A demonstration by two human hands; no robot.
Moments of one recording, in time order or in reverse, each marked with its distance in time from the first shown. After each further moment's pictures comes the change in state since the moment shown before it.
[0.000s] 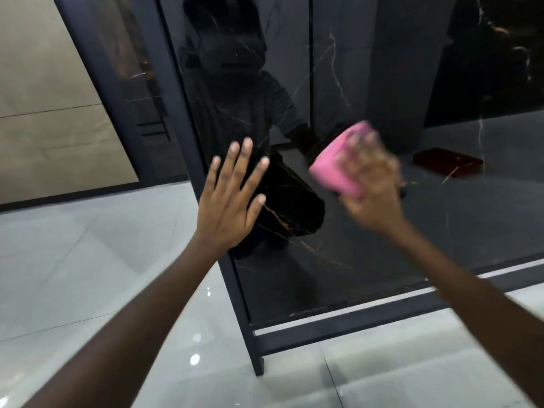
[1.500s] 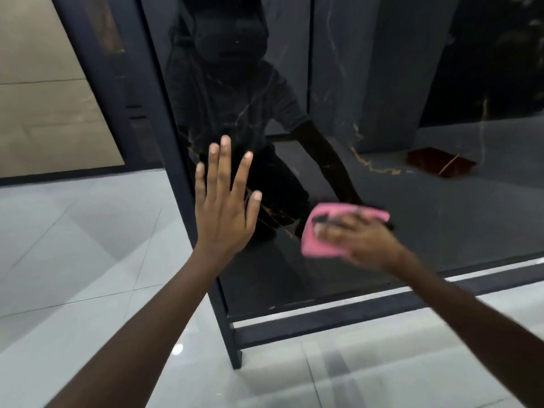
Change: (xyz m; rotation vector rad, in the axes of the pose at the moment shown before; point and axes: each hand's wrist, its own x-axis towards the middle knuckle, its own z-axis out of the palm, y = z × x) left_hand -0.023 0.057 0.015 -0.067 0.080 -0.298; right_hand -0.115 0.055 0.018 -0.227 -0.357 -0.642
